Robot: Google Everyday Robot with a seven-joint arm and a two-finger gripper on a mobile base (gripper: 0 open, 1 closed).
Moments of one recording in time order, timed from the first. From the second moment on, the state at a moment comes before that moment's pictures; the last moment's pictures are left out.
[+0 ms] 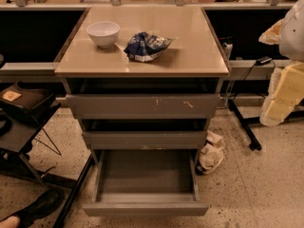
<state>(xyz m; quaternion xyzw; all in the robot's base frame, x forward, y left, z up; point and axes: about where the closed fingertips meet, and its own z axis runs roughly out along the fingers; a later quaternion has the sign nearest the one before) 0.439 -0.216 0.980 -0.60 0.78 -0.04 0.17</state>
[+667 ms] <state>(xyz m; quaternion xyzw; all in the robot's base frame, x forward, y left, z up) 0.454 -0.208 0.978 -0.61 0.78 -0.04 0.17</state>
